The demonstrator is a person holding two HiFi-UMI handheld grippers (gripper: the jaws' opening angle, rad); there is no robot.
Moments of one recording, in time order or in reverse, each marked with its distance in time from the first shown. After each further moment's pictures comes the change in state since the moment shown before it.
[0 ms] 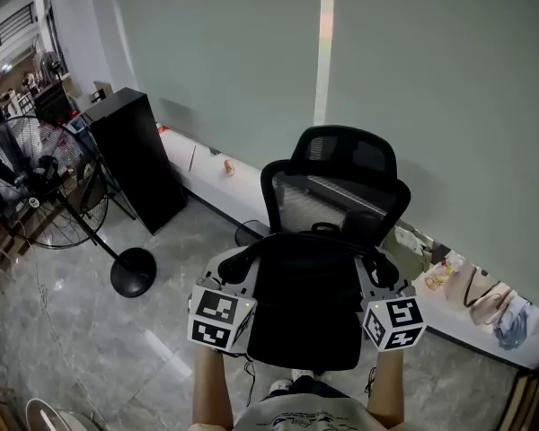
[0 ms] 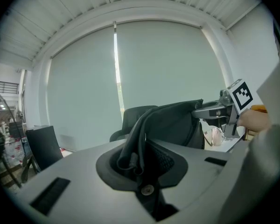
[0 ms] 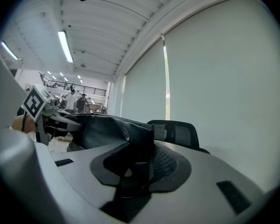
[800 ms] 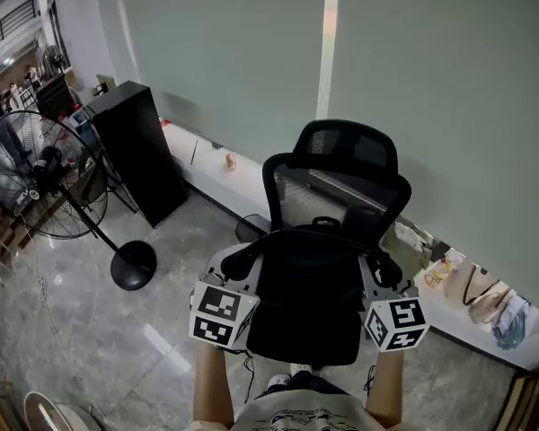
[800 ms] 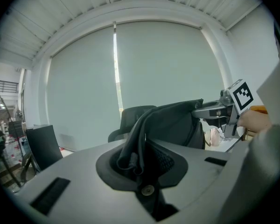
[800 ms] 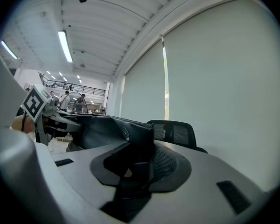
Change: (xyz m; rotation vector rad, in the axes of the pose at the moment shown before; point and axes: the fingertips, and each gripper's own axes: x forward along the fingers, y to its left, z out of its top) left arm -0.004 -0.012 -0.003 0.000 0.003 -0.011; right arm -0.014 -0.002 -0.003 0.006 0.000 -0.013
